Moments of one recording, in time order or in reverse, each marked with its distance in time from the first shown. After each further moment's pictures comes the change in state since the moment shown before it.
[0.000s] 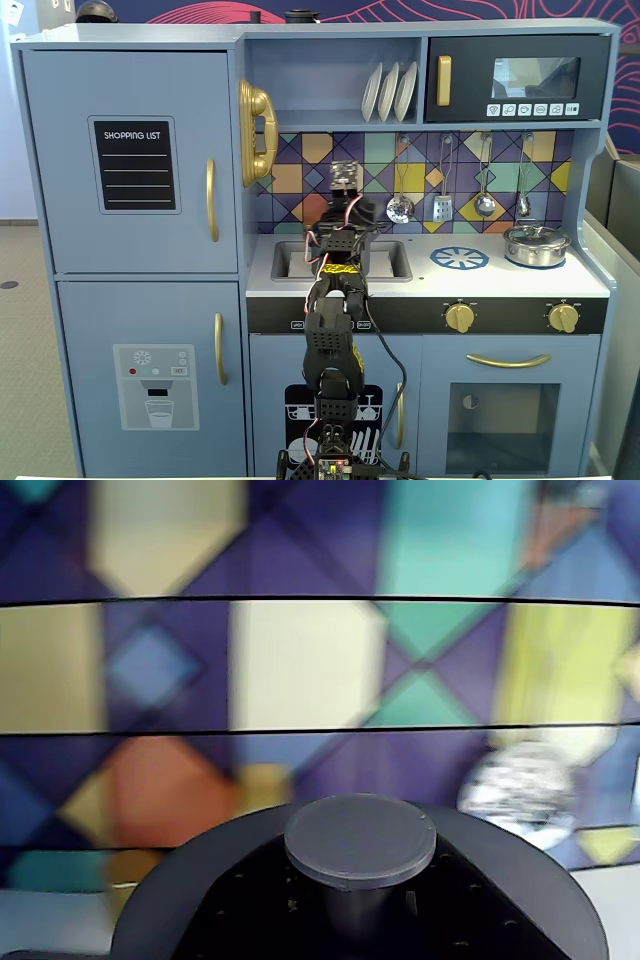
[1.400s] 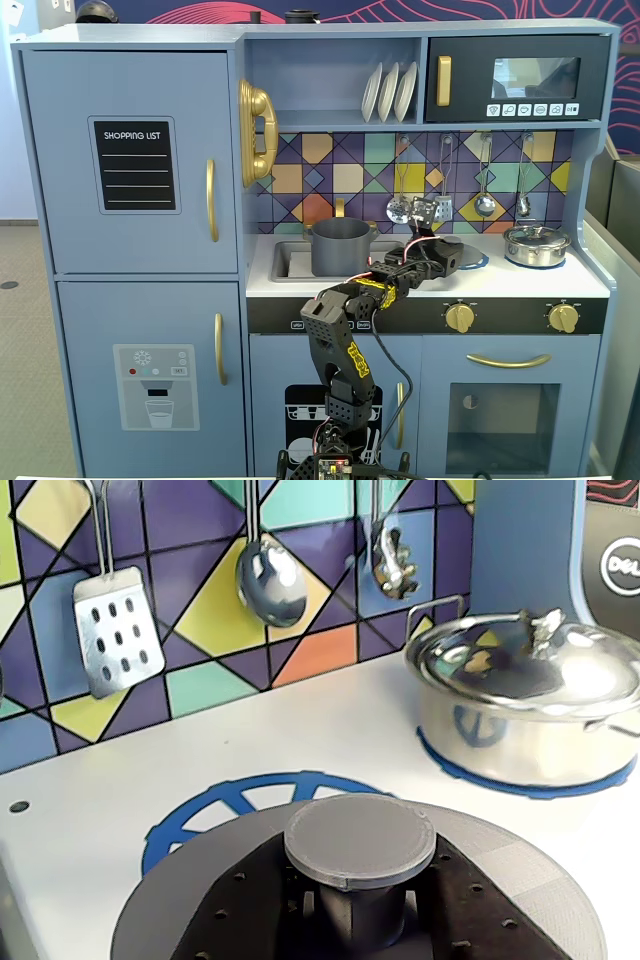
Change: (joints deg) arm 27.2 -5.5 14.5 -15.4 3.0
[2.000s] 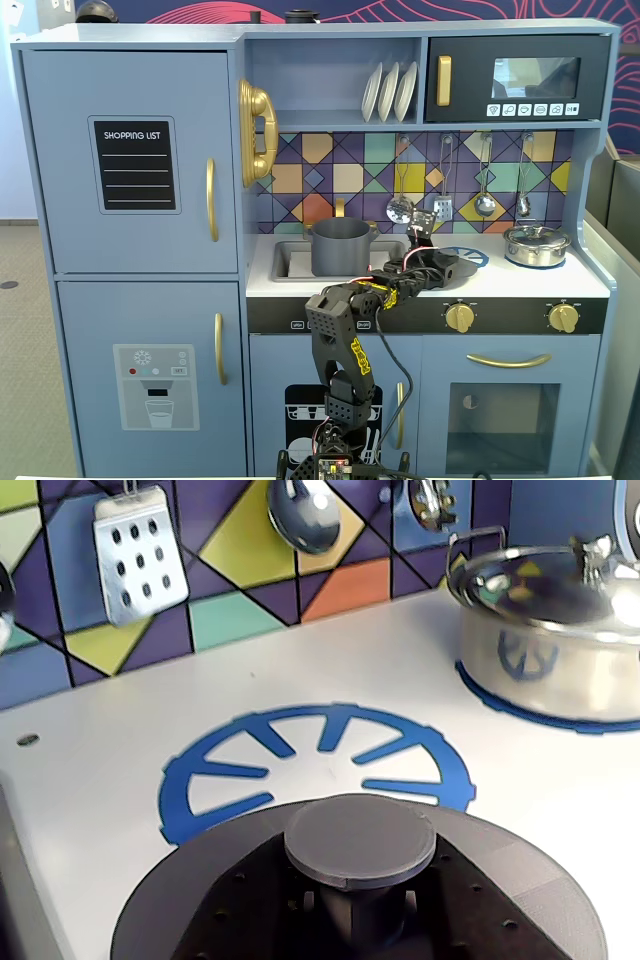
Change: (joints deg) arm -1.3 -4.7 2.3 -4.0 0.1
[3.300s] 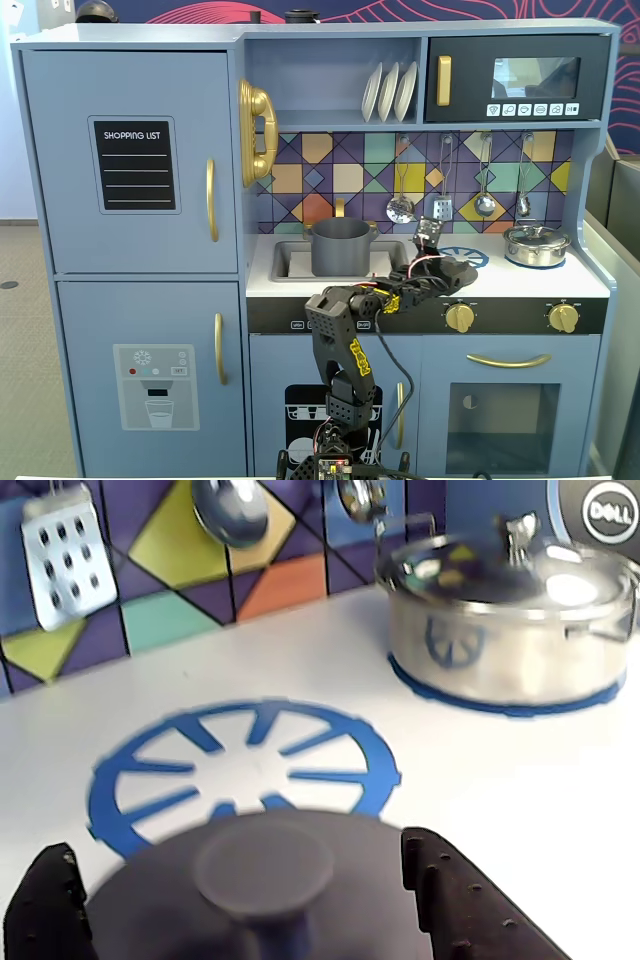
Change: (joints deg) arm 3.3 1.6 4.1 -5.6 1.1
